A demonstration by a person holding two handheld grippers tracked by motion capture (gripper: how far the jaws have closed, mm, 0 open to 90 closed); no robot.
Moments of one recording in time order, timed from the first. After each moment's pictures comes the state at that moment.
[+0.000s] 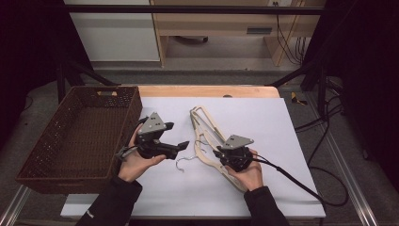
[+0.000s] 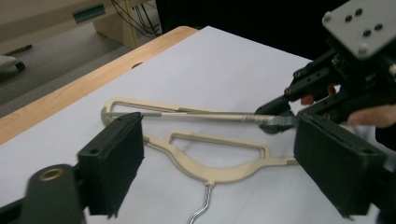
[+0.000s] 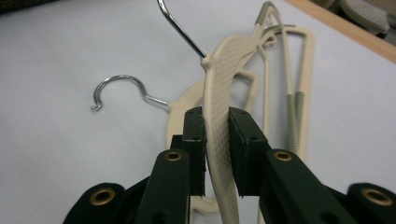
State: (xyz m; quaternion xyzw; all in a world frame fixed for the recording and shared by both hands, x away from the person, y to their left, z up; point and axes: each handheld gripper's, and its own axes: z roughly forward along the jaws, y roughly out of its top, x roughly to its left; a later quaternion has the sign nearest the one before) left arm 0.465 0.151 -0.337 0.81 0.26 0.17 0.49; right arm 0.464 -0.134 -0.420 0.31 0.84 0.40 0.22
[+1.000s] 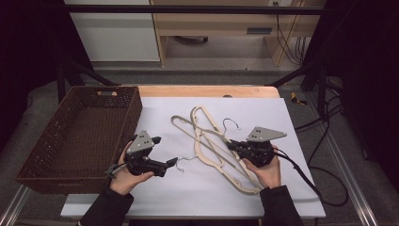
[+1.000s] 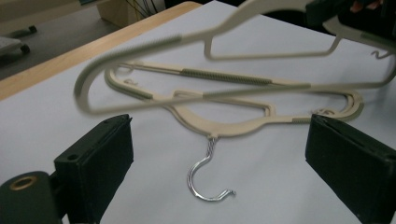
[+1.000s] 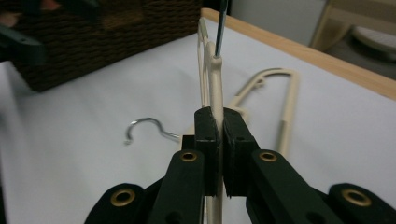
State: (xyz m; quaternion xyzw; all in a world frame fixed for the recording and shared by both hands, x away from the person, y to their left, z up) left arm 0.446 0.175 -0.373 0.82 0.27 0.17 0.48; right arm 0.455 -0.175 -0.380 0.30 0.80 0.50 0.16
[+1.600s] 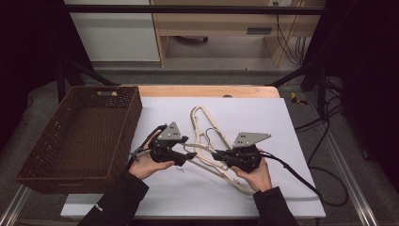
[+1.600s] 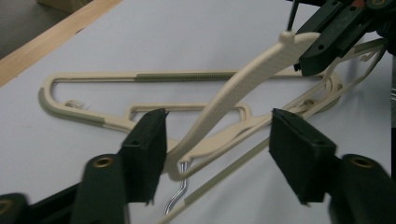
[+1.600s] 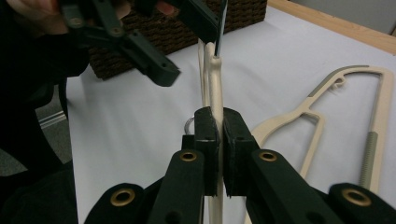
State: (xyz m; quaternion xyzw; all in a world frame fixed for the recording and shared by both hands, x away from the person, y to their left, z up) left arm 0.483 0.118 -0.374 0.88 0.19 0.11 0.43; right arm 0.452 -0.149 -0.389 0.24 0.82 0.51 0.08
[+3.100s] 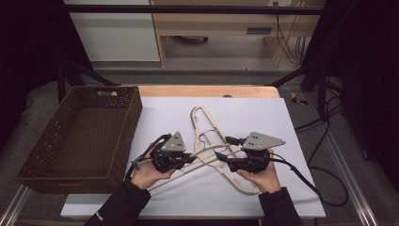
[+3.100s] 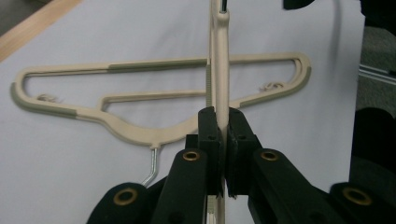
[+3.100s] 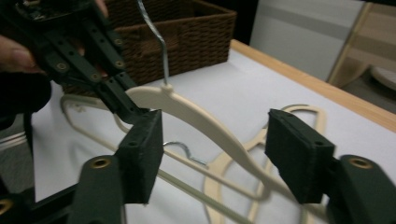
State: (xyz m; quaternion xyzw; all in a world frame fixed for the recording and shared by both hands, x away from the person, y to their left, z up) left arm 0.450 0.116 -0.364 0.89 0.18 0.11 0.41; right arm 0.437 -0.169 -0.372 0.25 0.78 0.54 0.19
